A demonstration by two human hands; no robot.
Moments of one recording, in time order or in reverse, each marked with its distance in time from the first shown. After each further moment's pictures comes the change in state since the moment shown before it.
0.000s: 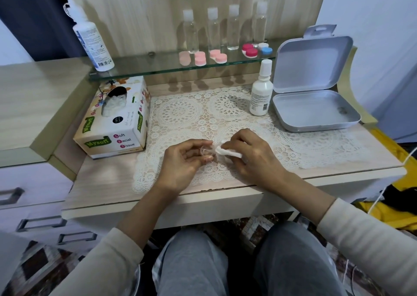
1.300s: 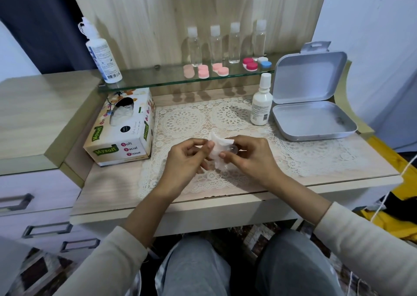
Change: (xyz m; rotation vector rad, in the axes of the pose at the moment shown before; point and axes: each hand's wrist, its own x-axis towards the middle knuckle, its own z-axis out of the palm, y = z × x) left_hand 0.007 0.015 0.000 0.005 0.059 -0.013; right_hand 0.018 -0.013 -0.009 0.467 0.017 0.407
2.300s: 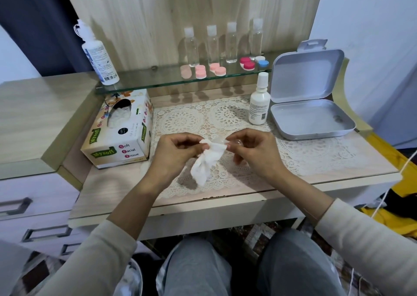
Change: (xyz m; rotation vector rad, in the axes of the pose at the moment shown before) left_hand 0.012 0.016 -0.015 0.024 -0.010 0.046; right_hand 0.003 -0.008 -0.010 0.251 0.100 0.287
